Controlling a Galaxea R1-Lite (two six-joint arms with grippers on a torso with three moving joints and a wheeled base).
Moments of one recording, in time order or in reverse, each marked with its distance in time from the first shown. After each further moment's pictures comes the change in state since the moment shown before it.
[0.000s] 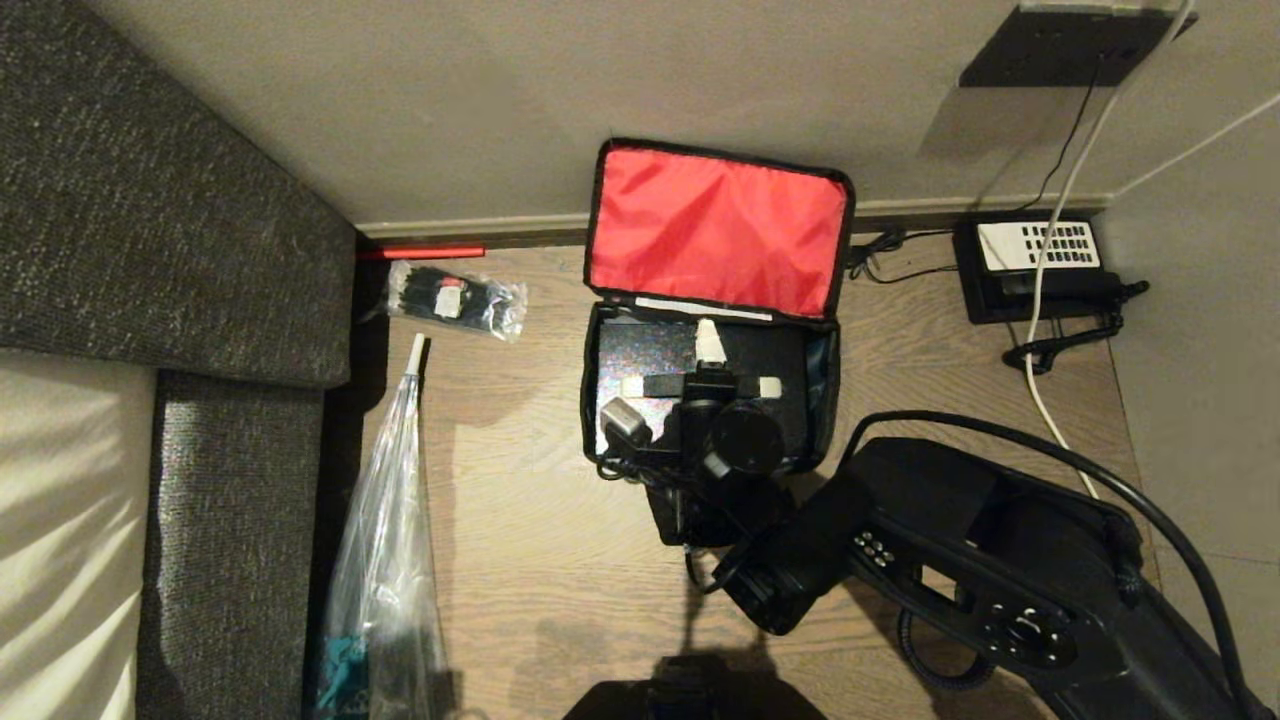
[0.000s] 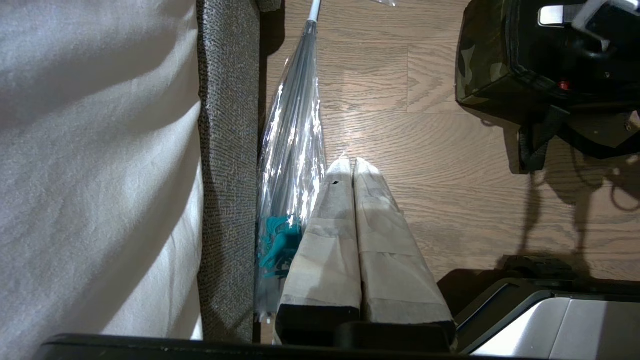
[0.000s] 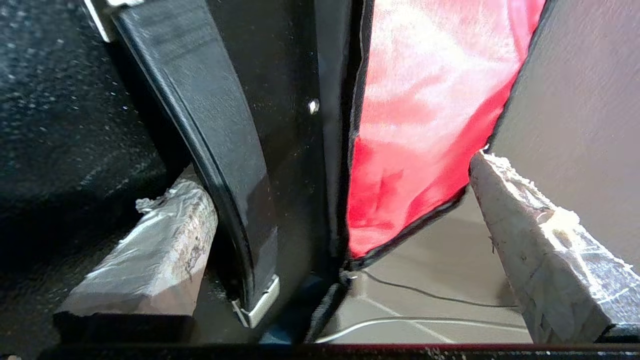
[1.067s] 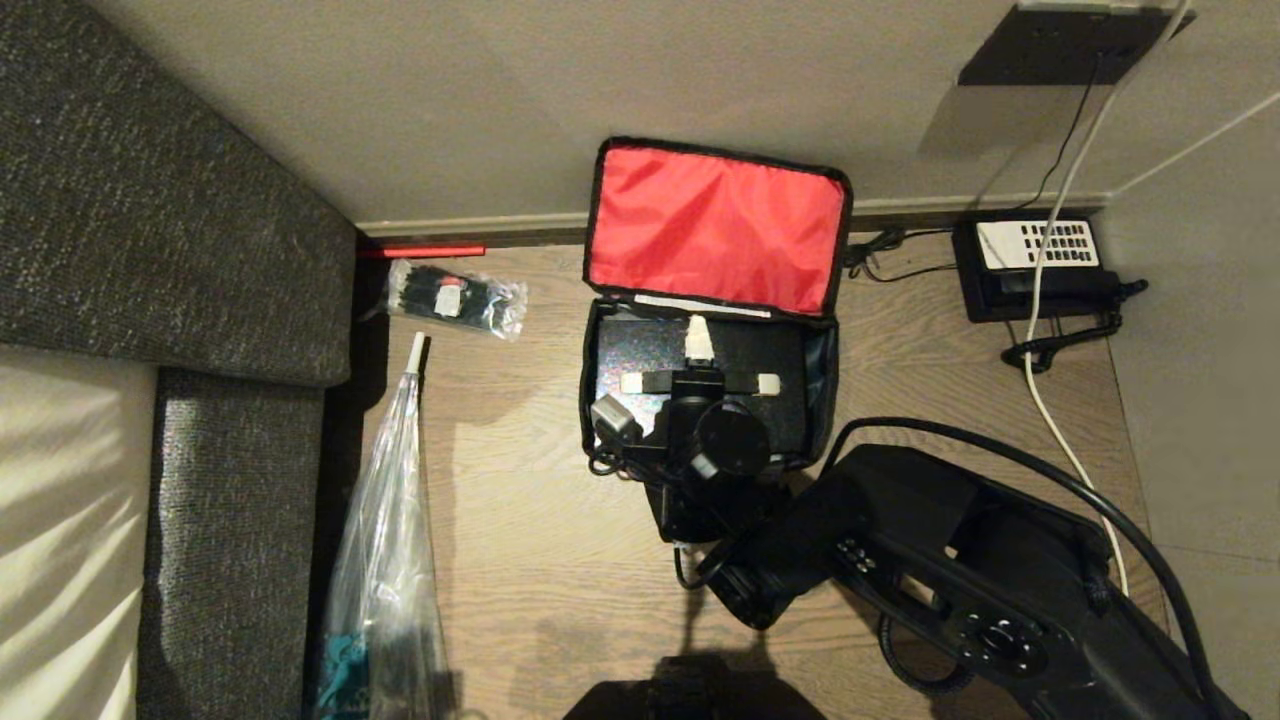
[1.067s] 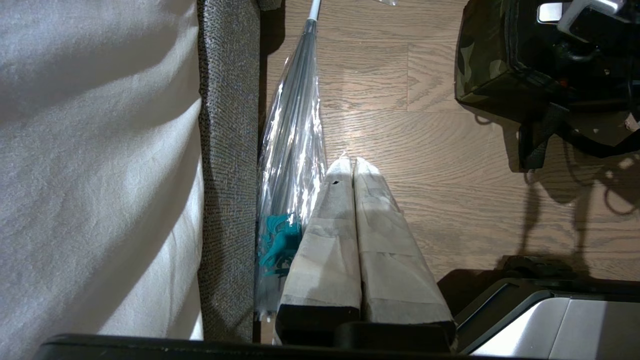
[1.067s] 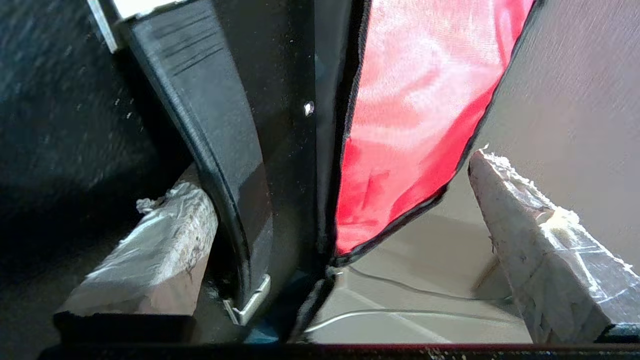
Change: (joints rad) left arm 0.000 0.000 0.000 0.000 0.000 0.000; right arm -0.005 0.040 -0.089 -0.004 -0.047 -0.097
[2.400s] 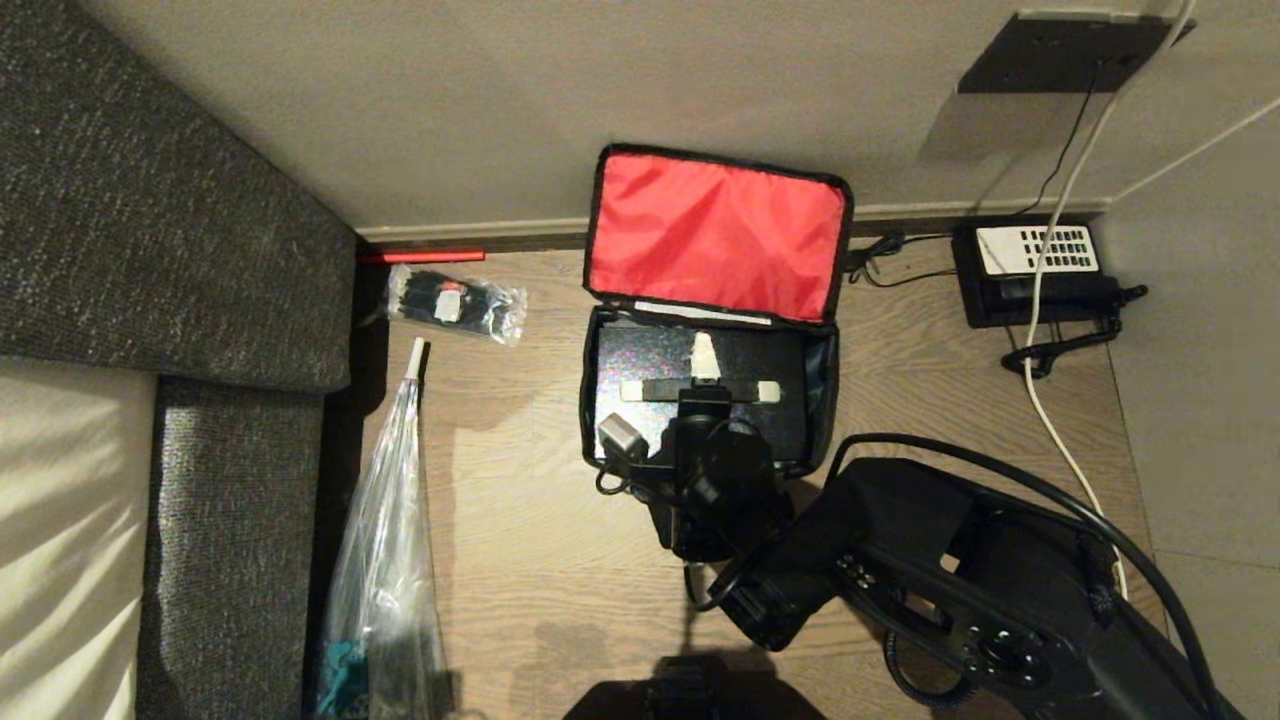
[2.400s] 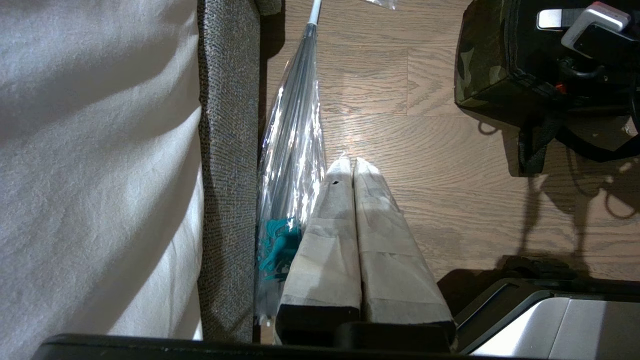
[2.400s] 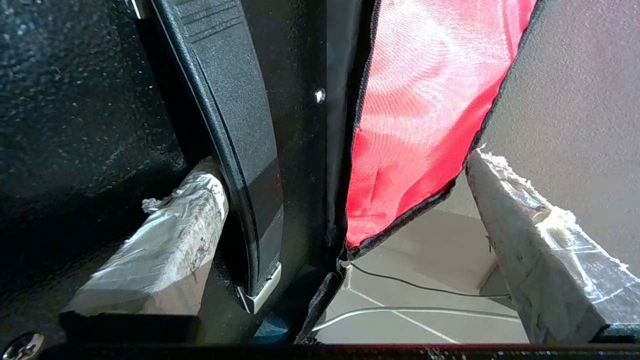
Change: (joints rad) left arm 0.000 0.000 0.000 0.000 0.000 0.000; right arm 0.011 0.034 0.091 -0.009 0.008 0.073
